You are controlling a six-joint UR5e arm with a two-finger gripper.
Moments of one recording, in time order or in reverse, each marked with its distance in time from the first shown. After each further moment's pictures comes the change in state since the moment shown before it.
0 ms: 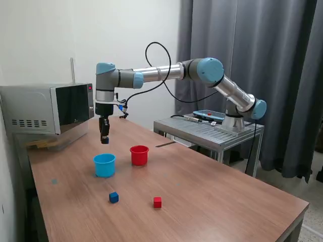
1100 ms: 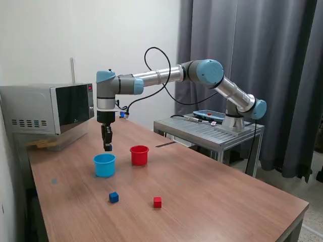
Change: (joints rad) arm 0.007 0.021 0.027 -0.012 0.027 -0.003
